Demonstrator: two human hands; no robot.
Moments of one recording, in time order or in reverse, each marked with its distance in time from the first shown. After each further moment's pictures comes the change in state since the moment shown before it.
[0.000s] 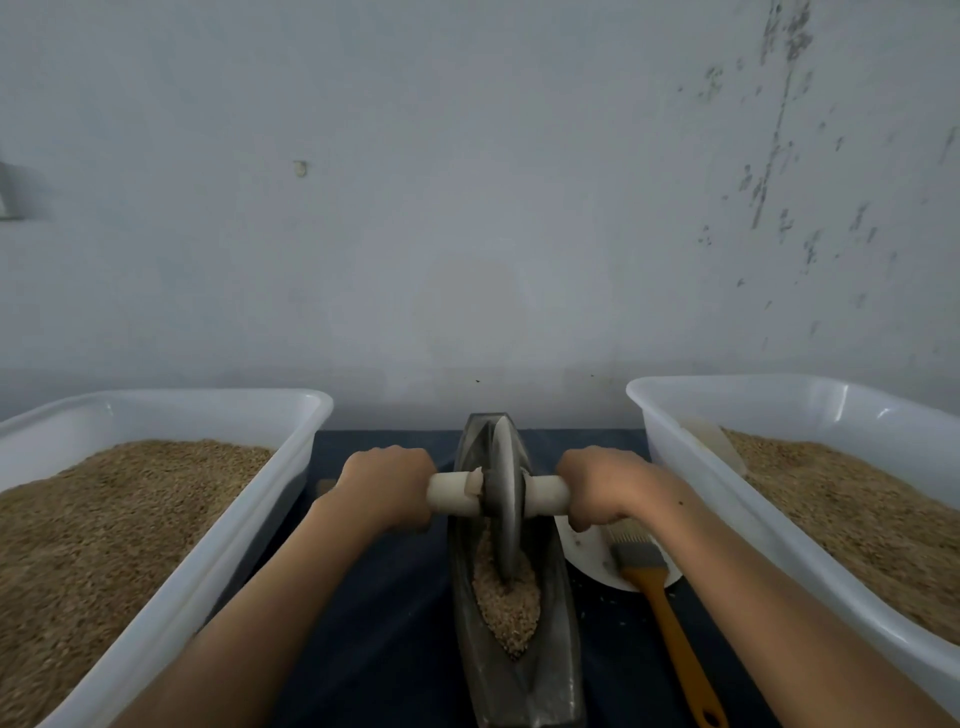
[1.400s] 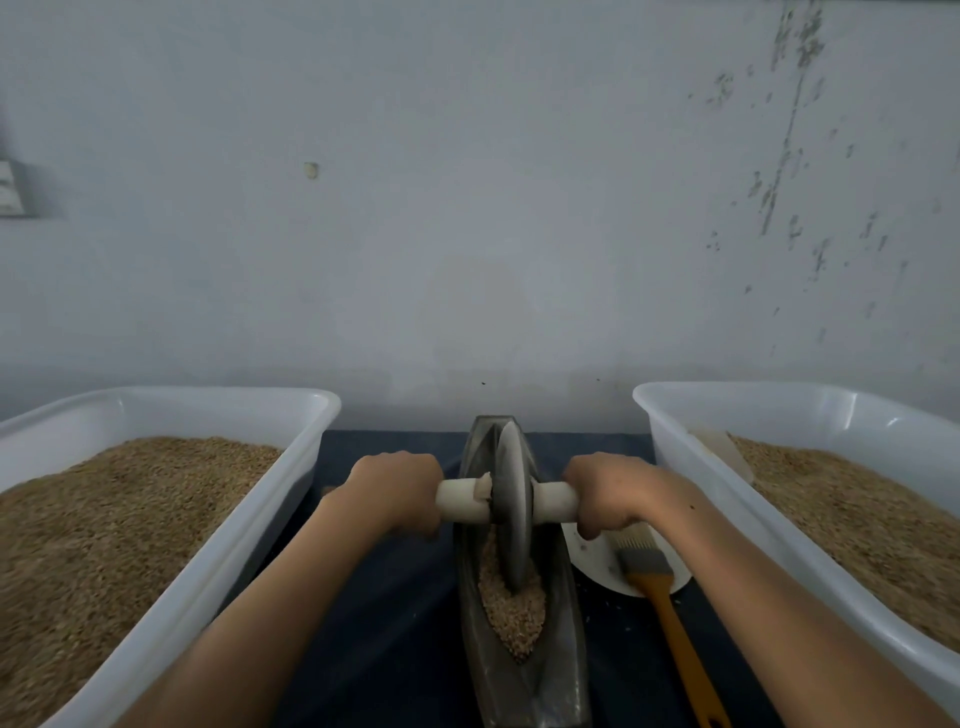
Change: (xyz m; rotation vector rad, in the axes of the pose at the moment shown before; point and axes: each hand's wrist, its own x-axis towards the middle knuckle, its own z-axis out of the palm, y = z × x) left_hand -0.003 0.002 -0.003 -0.032 -0.086 -0.010; right_hand -0.002 0.002 -0.002 0.020 -0.049 -0.026
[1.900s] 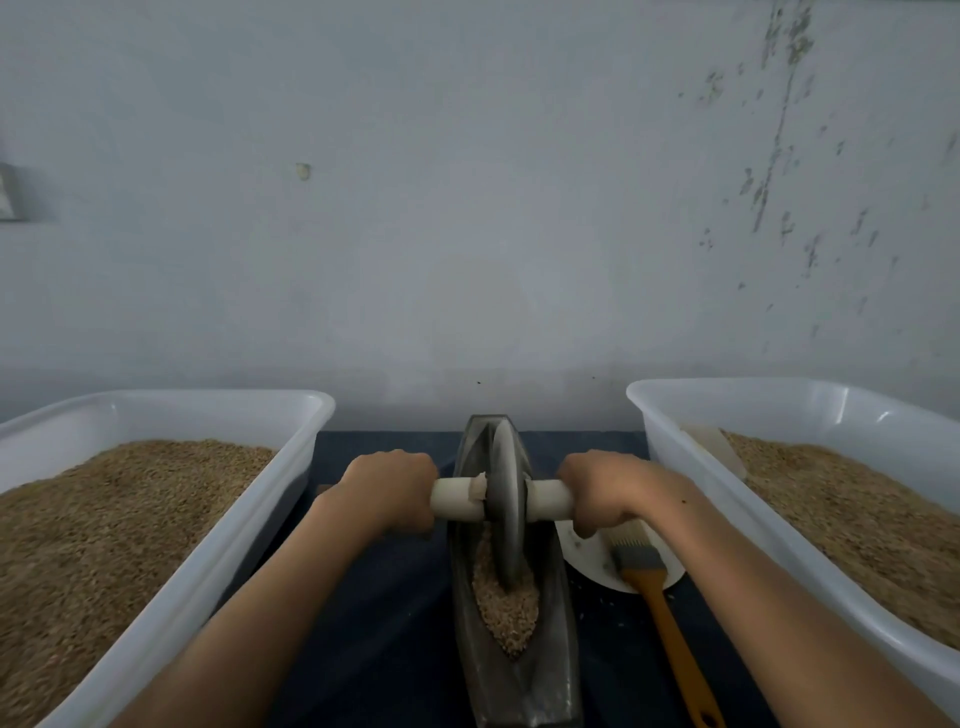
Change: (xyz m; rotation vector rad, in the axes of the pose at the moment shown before) left_hand 0.002 -0.002 0.001 0.003 0.016 0.038; right_hand -0.003 0.001 -0.003 -0.002 -0.024 -0.020
